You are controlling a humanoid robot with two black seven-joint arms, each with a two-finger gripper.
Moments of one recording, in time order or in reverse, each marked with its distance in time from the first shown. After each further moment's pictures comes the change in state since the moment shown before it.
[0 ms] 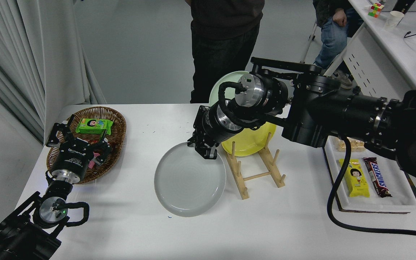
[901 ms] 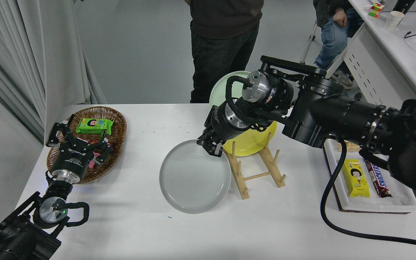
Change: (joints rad) left arm 0.000 0.000 0.000 0.000 0.000 0.000 0.000; right arm -0.077 0.006 0.102 -0.073 -0.019 -0.074 -0.080
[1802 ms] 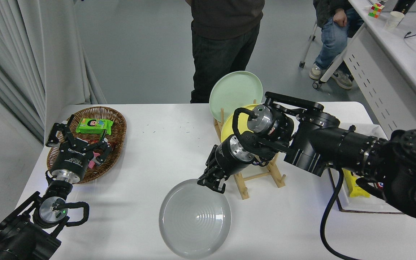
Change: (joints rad) left arm 0.000 0.000 0.000 0.000 0.000 0.000 0.000; right arm -0.191 0.000 0.029 -0.028 0.003 0.038 -0.081
